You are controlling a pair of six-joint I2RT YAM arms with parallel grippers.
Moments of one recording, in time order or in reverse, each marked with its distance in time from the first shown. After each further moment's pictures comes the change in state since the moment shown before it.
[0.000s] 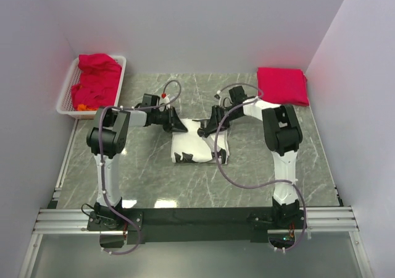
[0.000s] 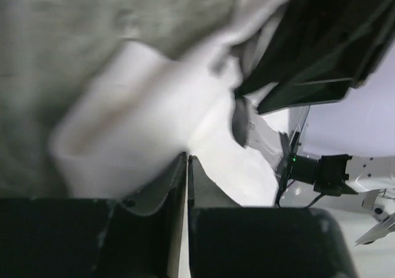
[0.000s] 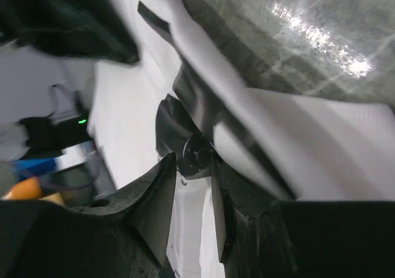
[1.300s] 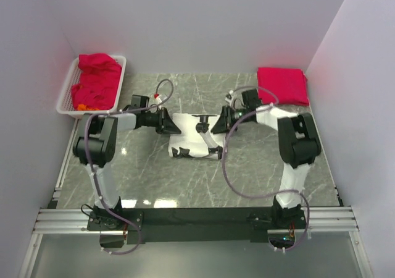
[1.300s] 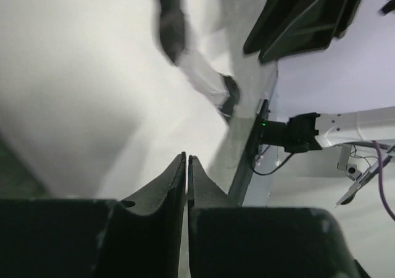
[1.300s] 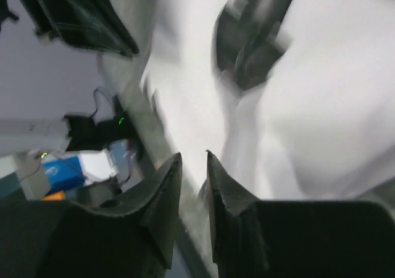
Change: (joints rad) left arm 0.074 -0.101 -0.100 -0.076 0.145 0.069; right arm -0.062 -0.155 -0.172 0.093 -0.071 0.134
